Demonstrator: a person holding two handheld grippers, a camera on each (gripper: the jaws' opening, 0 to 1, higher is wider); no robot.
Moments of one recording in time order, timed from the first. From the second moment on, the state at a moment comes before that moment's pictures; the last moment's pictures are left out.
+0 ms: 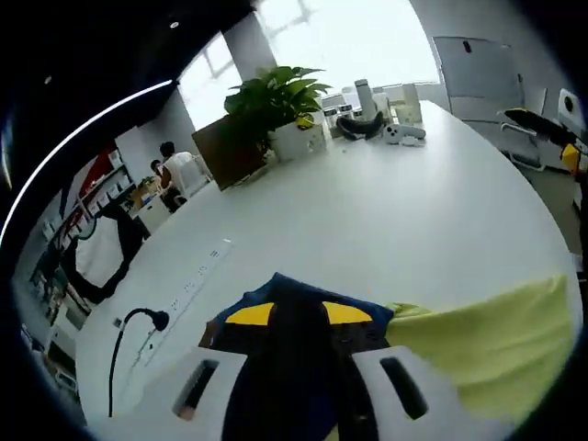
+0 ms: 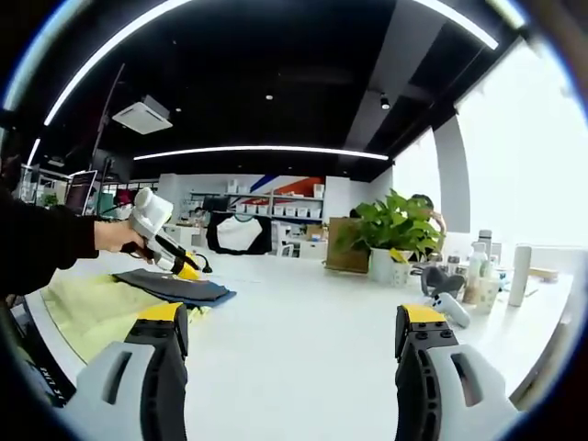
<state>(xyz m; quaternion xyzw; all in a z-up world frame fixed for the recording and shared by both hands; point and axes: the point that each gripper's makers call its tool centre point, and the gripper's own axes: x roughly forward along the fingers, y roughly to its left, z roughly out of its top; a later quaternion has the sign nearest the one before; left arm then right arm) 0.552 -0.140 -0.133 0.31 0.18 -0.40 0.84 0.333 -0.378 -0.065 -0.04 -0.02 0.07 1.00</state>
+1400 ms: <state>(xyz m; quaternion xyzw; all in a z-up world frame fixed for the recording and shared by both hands) 0.552 -0.140 -0.179 0.25 0.22 -0.40 0.85 0.334 -0.387 -0.068 -0.03 -0.01 0.06 1.00</state>
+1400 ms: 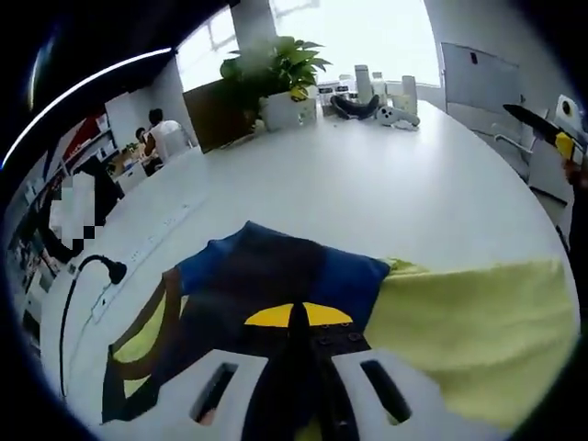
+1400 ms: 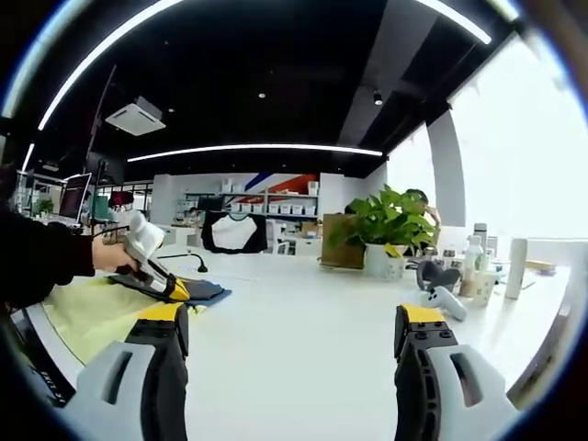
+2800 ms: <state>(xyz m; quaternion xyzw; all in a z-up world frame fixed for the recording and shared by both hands) 0.515 -0.141 -0.182 0.25 0.19 -0.41 0.86 0.333 -0.368 -0.073 -0.06 -0.01 0.09 0.99</state>
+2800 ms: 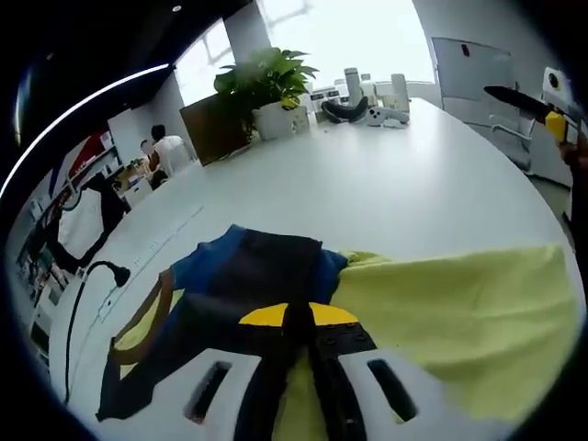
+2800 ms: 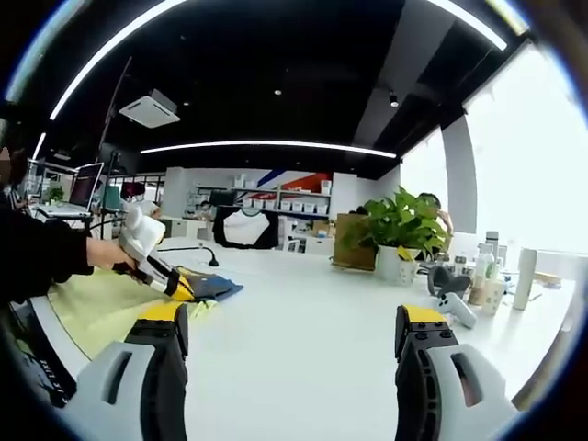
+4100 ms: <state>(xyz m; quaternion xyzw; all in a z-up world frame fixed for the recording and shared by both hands) 0.405 -0.003 -0.074 0.14 0.05 -0.32 0.93 0.337 -0.345 -0.075 -0.09 -0.01 0.12 0.99</state>
